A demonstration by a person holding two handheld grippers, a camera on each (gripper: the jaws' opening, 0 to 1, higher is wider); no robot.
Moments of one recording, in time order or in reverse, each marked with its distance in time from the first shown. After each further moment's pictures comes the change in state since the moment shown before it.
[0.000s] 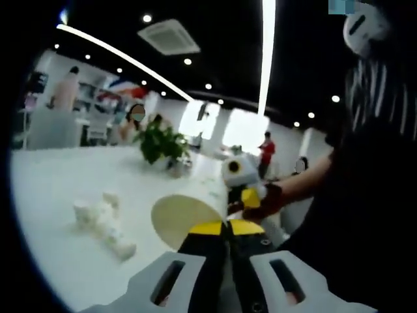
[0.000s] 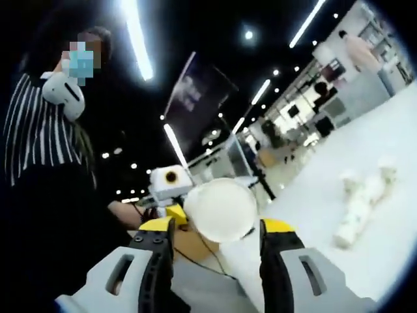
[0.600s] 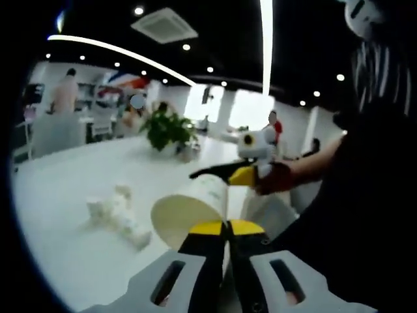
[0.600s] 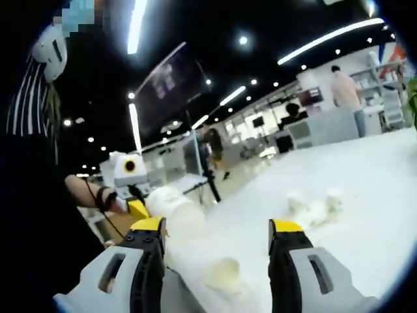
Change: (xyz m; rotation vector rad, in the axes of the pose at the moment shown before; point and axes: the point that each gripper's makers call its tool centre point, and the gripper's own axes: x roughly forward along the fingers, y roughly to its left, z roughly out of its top) left arm -0.013 0.017 -0.016 0.056 0.110 0.067; right arm -0.036 -0.053 0.018 -0.203 0.010 -0.361
